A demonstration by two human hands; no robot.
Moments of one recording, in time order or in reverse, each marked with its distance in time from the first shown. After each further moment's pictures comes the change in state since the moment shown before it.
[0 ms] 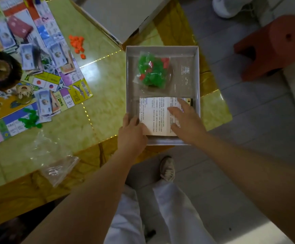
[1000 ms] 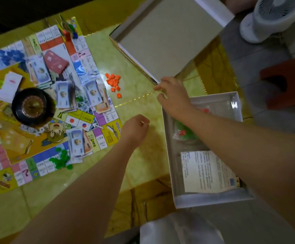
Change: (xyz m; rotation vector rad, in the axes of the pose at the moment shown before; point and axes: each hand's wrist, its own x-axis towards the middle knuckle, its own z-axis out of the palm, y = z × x) left_hand 0.129 -0.104 -0.120 -0.727 0.030 -0.228; right_hand 0.219 -0.160 -0.064 0.146 0.217 -0.120
